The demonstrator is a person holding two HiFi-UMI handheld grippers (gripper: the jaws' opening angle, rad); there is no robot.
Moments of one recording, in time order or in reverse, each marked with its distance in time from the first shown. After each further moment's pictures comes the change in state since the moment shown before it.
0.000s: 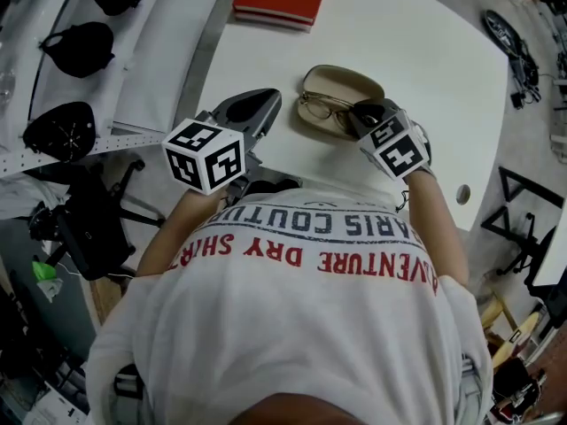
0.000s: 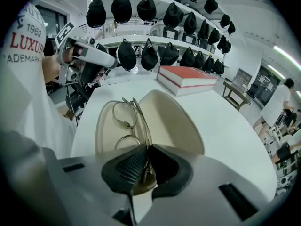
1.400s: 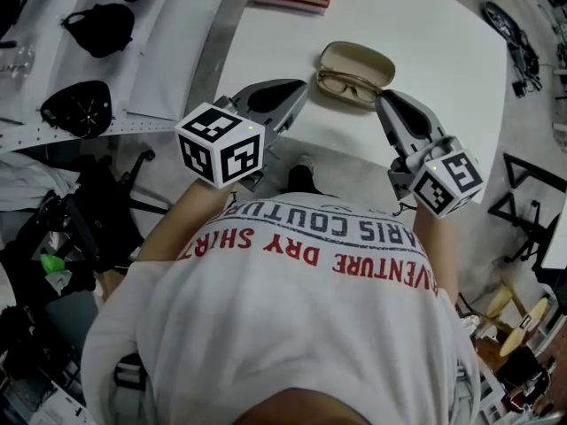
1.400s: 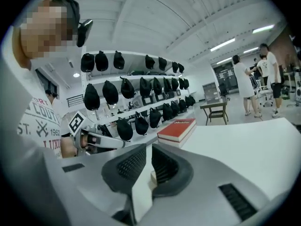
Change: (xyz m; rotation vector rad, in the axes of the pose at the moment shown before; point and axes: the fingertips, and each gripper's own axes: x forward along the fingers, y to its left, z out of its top) left arm -0.051 -0.059 0.007 0.066 0.009 -0.138; right arm -0.155 0.049 0.078 0.455 -0.755 -0.017
